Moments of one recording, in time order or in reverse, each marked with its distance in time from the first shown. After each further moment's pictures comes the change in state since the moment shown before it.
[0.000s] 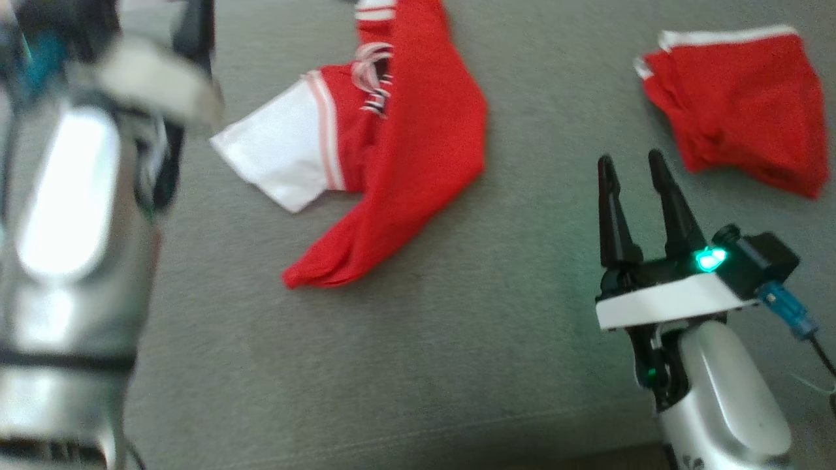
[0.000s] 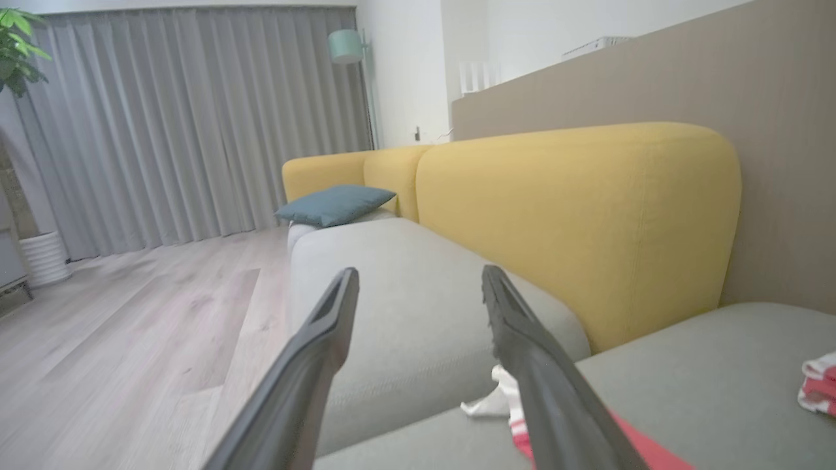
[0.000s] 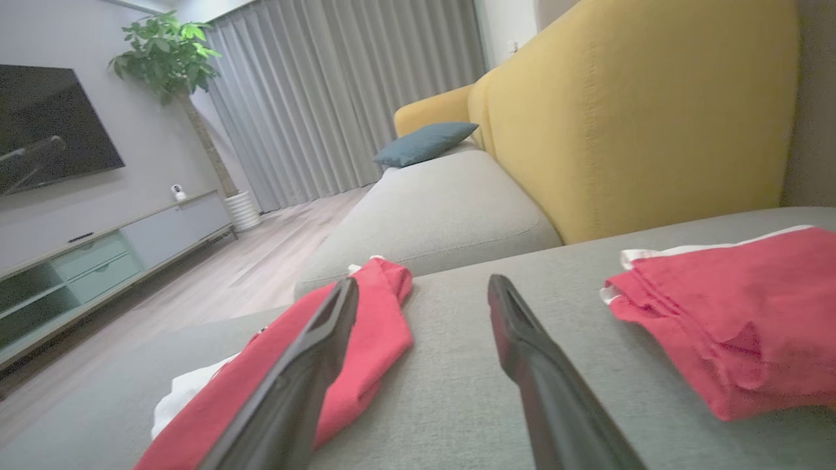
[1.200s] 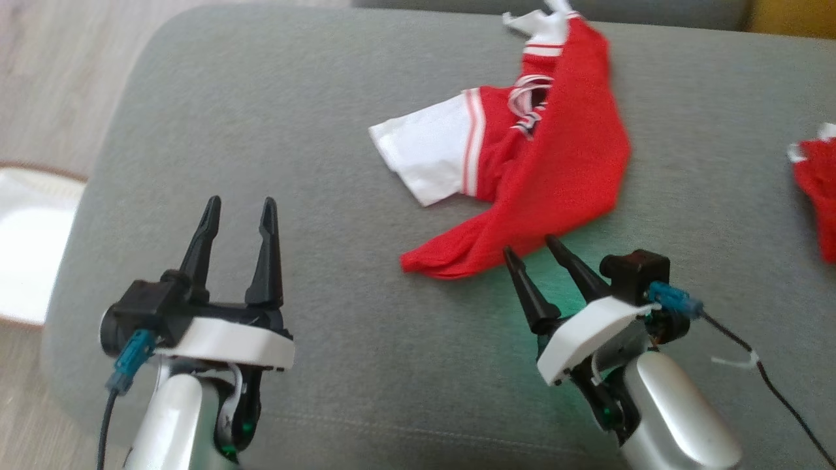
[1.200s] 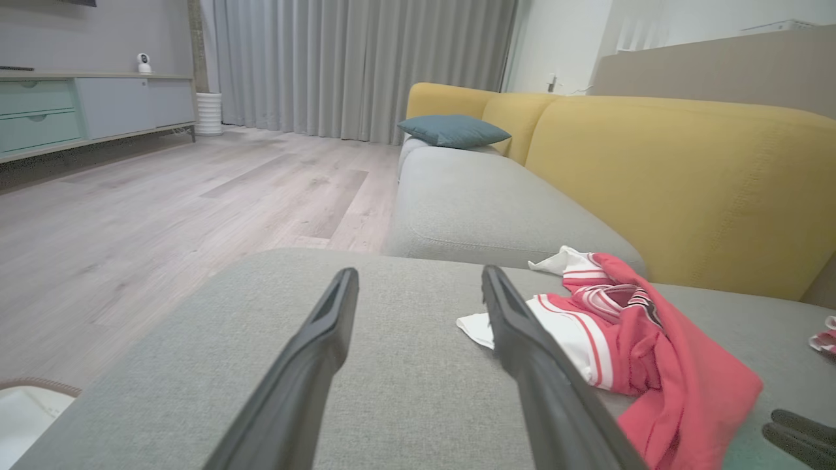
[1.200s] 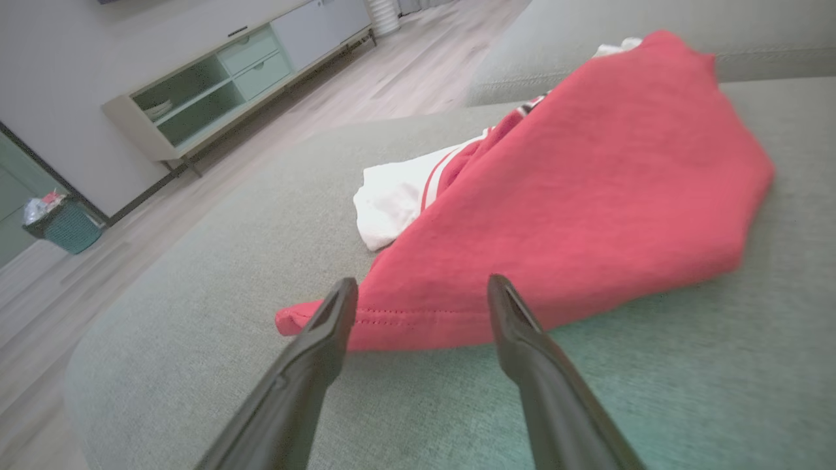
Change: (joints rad) left arm 0.762 -0.161 0.139 -0.459 0.028 0.050 0.000; right arm 0.025 -0.001 0.179 0.133 0.005 0.000 0.274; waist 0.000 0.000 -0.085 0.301
